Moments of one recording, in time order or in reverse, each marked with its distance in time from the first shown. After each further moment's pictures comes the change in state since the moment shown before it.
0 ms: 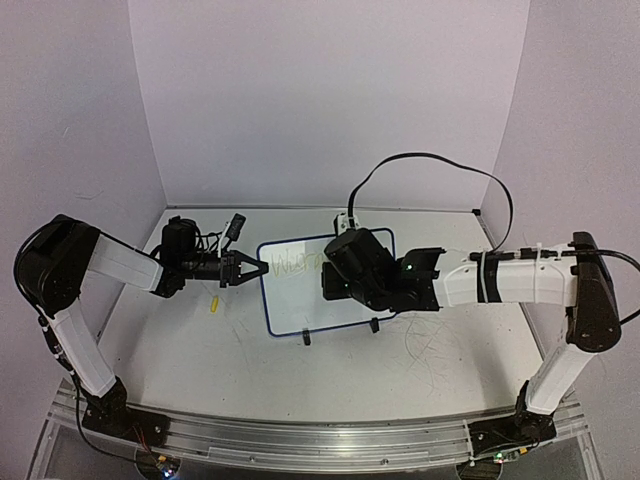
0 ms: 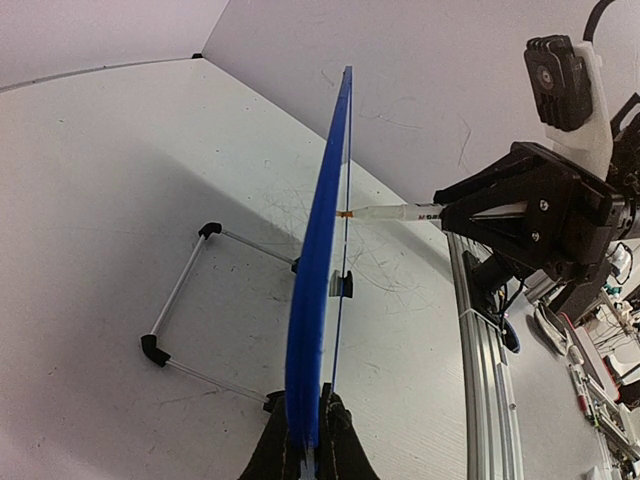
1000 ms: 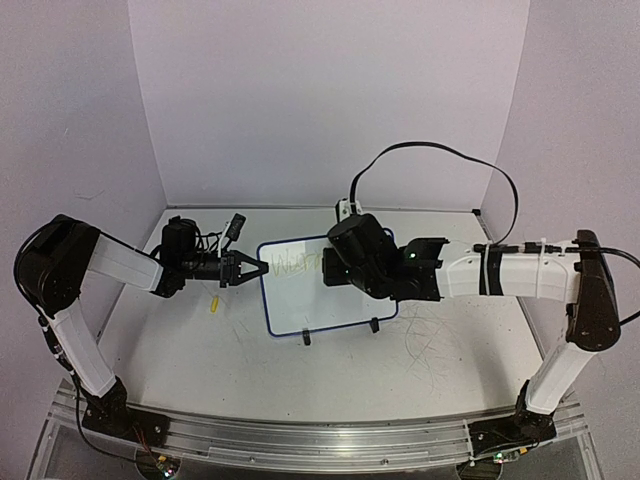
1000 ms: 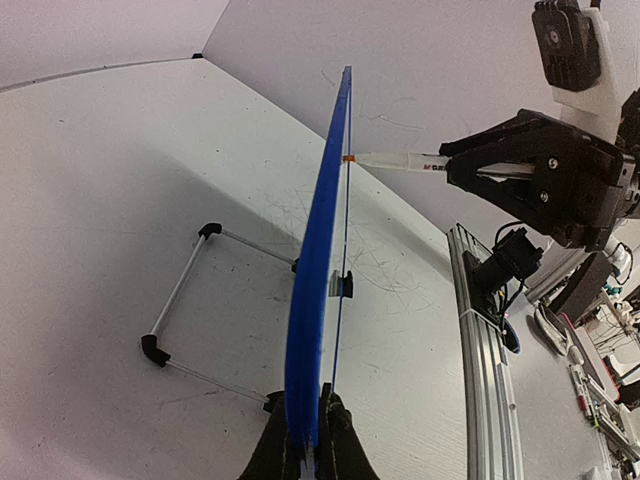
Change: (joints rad) left arm 0.000 0.000 0.000 0.000 0.000 0.000; right arm -0.027 -0.001 0.051 0.006 0.021 -0.049
